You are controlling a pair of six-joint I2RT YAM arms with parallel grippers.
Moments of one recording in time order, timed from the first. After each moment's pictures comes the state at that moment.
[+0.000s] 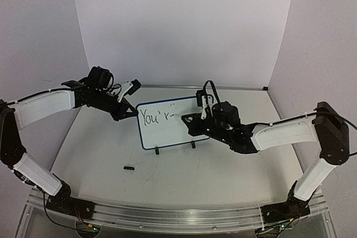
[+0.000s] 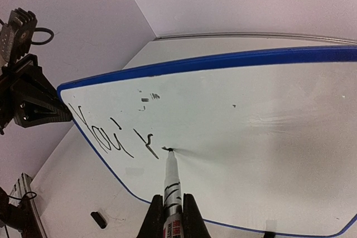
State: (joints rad) left arm -0.48 1.45 1.14 -0.50 0.46 0.27; right arm 0.92 1.67 0.90 0.50 0.13 0.48
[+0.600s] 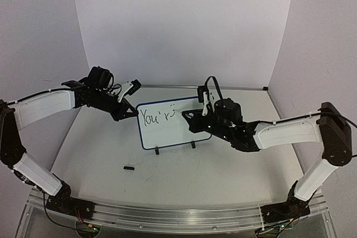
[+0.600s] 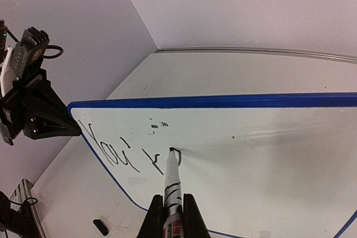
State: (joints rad) left arm -0.48 1.45 1.14 -0.50 0.46 0.27; right arm 0.91 1.64 0.91 0.49 0.14 0.46
